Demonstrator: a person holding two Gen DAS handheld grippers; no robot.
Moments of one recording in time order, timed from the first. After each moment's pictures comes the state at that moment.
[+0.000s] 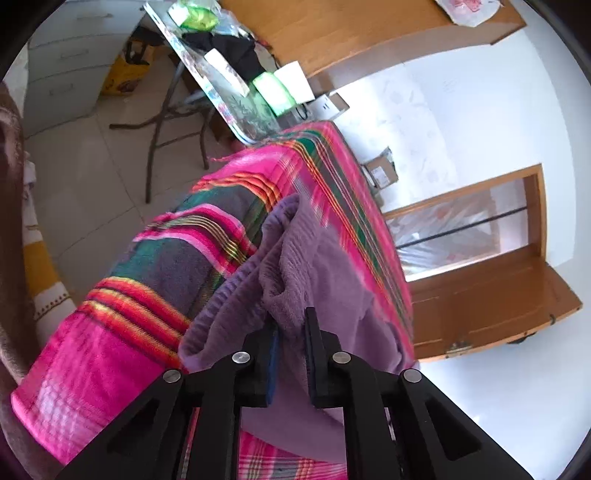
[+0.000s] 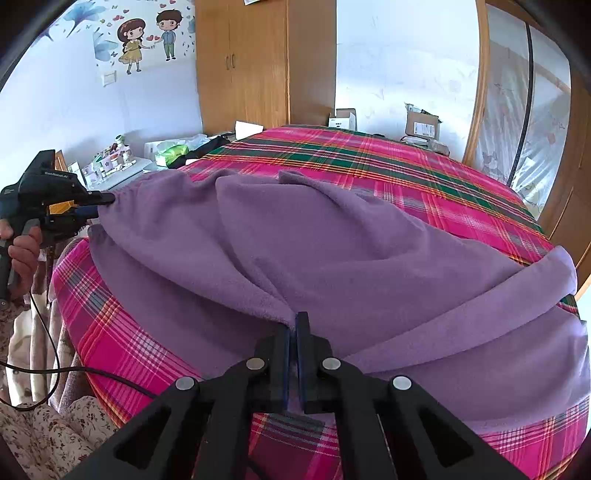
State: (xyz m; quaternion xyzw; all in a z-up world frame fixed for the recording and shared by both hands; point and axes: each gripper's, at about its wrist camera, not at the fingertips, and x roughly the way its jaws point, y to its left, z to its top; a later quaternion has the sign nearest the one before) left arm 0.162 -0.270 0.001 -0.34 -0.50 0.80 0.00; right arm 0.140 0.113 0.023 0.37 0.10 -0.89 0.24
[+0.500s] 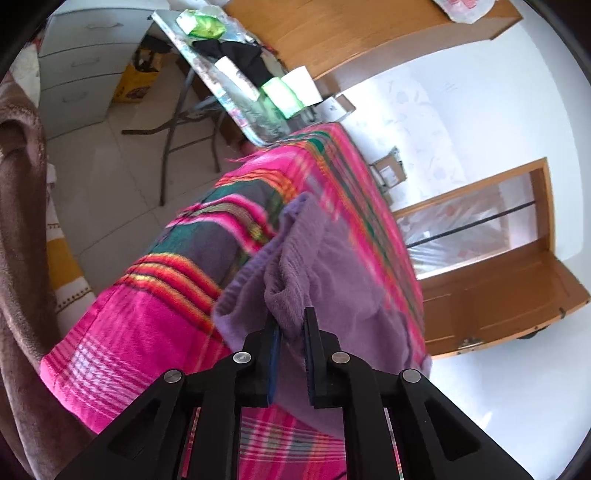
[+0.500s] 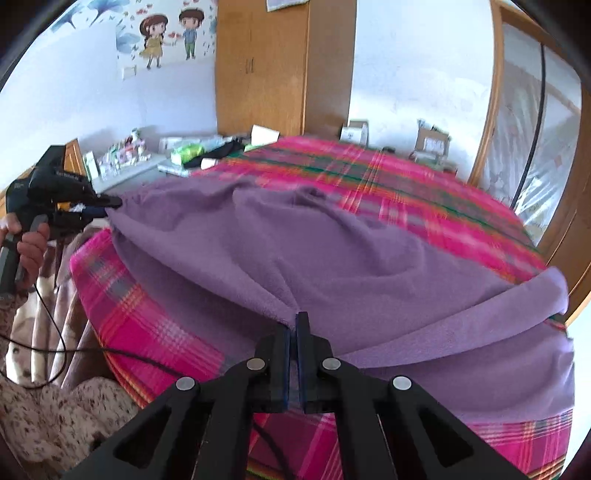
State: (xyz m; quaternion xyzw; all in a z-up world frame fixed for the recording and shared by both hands) left arm 0.182 -0.270 -0.007 -0.36 -0.49 0.79 -0.02; right arm 0.162 0.114 0.036 0.37 0.13 -0.88 0.26
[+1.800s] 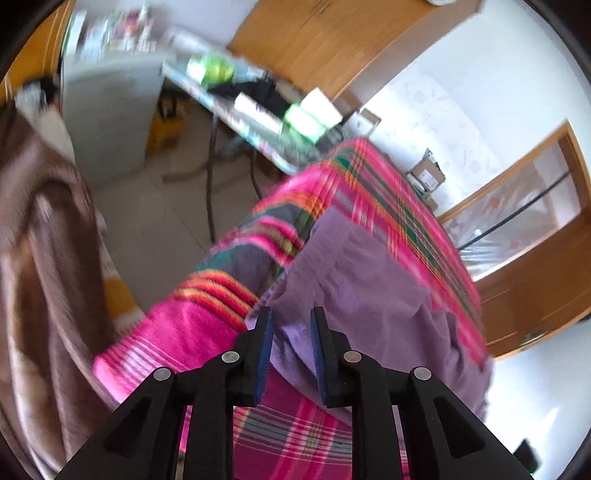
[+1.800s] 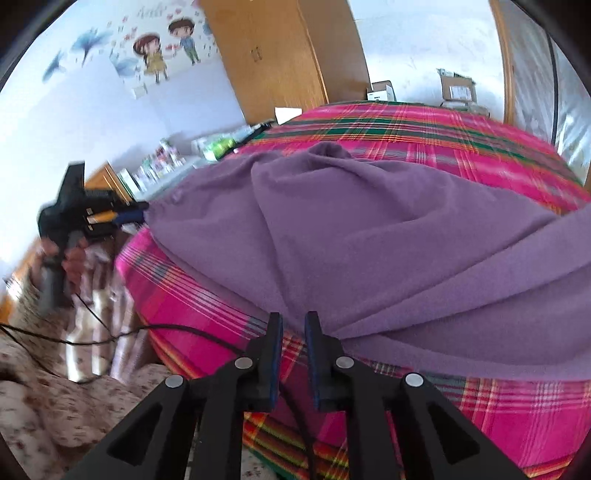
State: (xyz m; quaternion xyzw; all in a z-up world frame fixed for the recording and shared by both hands) left arm 0.203 -0.236 0.035 -0.35 -0.37 0.85 -0.12; right arm 0.152 0.153 0.017 0.43 0.00 -0.83 0.35
